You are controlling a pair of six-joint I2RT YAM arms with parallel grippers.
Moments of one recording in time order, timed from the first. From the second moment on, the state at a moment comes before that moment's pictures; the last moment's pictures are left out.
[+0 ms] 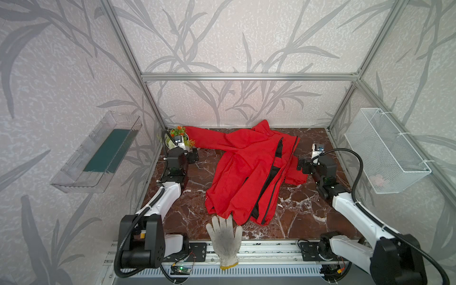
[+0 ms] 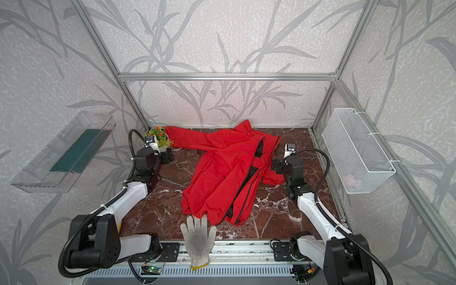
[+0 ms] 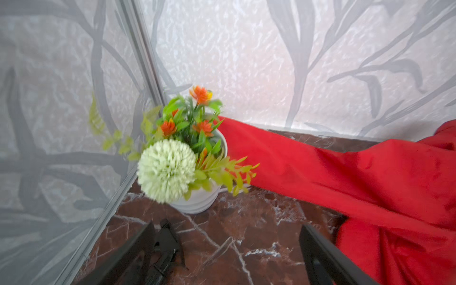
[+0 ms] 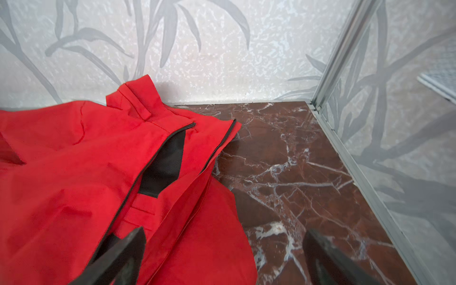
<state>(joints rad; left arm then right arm) -0.02 1.26 0.76 0.20 -0.16 -0.06 0.18 1.05 0.62 0.04 0.20 0.16</state>
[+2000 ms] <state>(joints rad) -0.66 1.40 1.06 -0.65 0.29 -0.29 0.91 1.05 0.45 0.16 -0.13 0.98</state>
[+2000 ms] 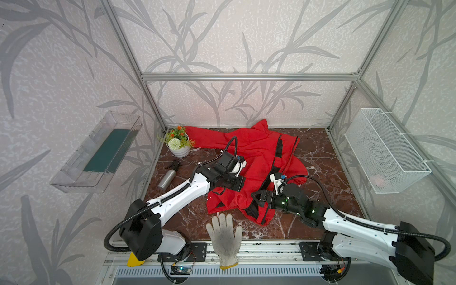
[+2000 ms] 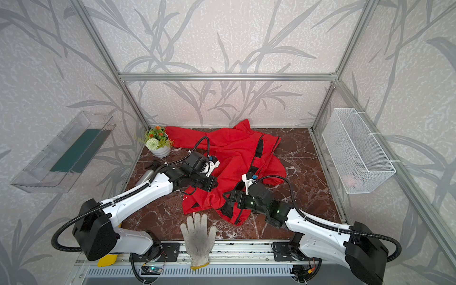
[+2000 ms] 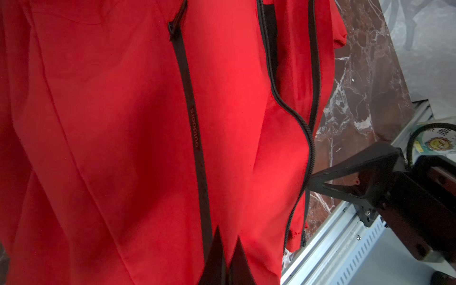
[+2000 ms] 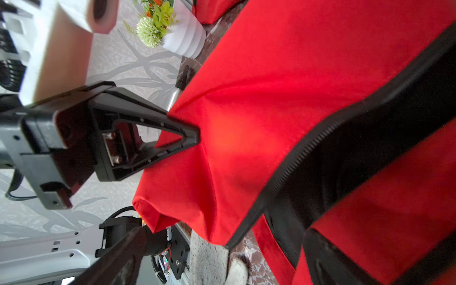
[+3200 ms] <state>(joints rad) -0.59 1.30 1.08 -0.66 0.33 -0.33 0.92 1.19 0.47 0.40 -0.27 0.99</state>
